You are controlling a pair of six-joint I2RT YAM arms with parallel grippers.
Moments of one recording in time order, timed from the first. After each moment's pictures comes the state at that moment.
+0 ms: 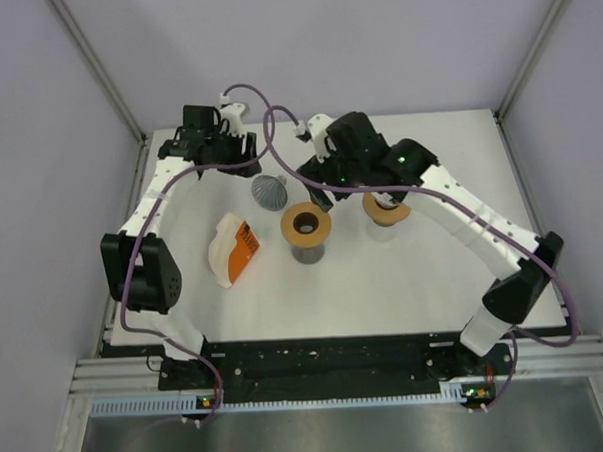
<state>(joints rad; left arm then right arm) -0.15 1.71 1.59 -0.61 0.36 0.00 0.80 1.70 1.85 -0.92 0.05 -0.04</state>
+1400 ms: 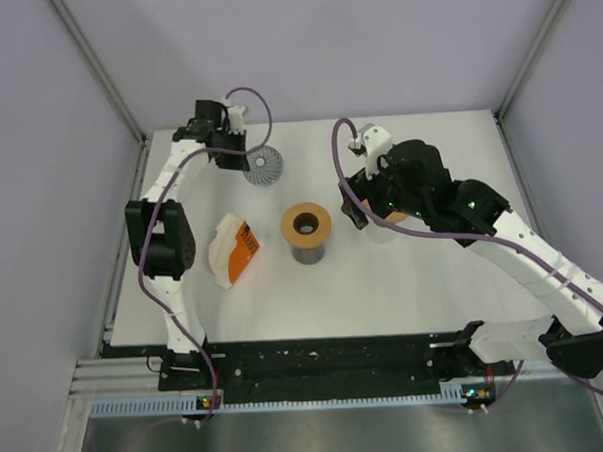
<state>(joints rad) -0.16 2.09 1.88 -0.70 0.24 0.14 0.80 1.22 1.46 -0.77 0.12 0.02</state>
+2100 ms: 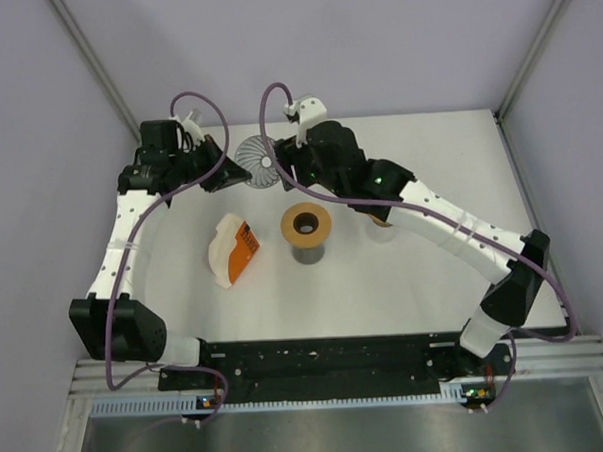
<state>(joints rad) -0.06 1.44 1.47 -0.69 0.64 -0.56 0.92 1.62 1.73 -0.43 0.29 0.19</state>
